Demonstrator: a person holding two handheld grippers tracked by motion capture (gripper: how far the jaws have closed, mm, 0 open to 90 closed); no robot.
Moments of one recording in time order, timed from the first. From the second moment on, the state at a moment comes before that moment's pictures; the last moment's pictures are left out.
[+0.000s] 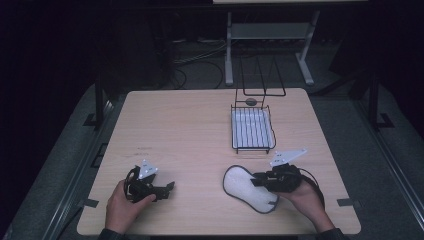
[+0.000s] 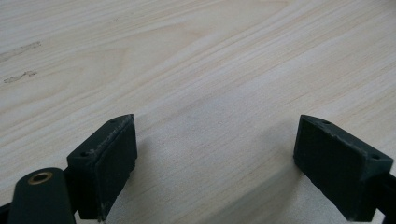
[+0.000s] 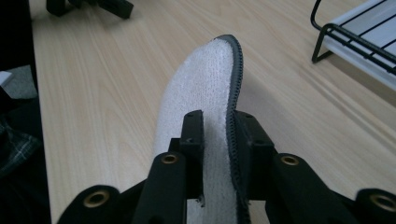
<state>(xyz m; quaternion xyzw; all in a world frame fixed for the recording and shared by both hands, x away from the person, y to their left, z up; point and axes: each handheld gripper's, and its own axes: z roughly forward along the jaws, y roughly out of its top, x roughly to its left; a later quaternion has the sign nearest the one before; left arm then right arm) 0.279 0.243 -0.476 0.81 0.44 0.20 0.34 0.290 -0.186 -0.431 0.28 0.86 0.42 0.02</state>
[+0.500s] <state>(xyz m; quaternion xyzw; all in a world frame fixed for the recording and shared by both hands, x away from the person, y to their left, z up) 0.279 0.243 -0.476 0.81 0.44 0.20 0.34 0.284 -0.192 -0.419 0.28 0.85 0.45 0.04</state>
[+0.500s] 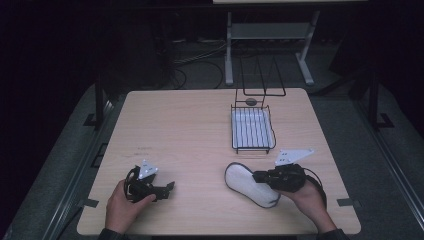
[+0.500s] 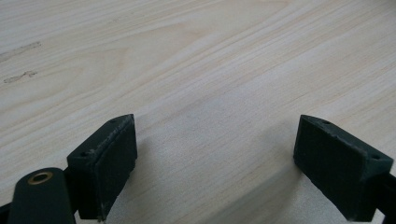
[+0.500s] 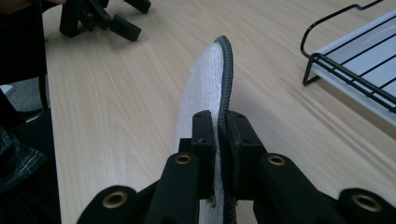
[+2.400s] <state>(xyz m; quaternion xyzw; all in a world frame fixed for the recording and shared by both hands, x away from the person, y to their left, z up) 0.279 0.243 -0.476 0.81 0.44 0.20 0.34 0.342 -0.240 -0.375 0.35 0.78 0.50 0.11</state>
